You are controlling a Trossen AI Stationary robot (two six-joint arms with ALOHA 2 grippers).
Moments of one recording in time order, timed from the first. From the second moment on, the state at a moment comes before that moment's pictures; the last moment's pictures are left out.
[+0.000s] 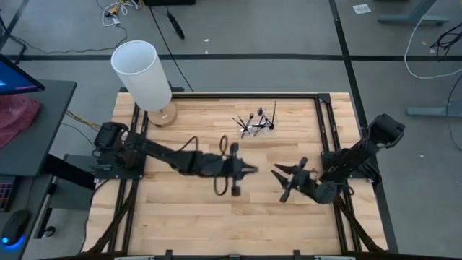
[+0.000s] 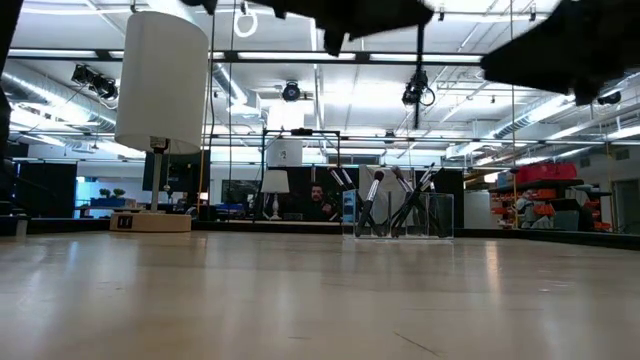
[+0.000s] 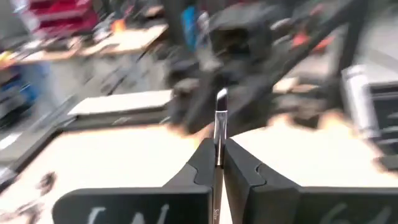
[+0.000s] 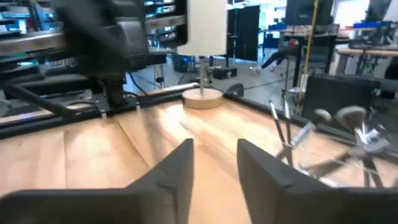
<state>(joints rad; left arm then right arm) -0.21 1.76 1.12 0.48 -0.30 0.06 0.77 1.46 0.38 0.96 1.29 0.15</state>
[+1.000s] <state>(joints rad) 0.17 1.92 1.17 0.43 -0.37 -0.04 0.80 1.43 0.29 0.78 1.21 0.57</state>
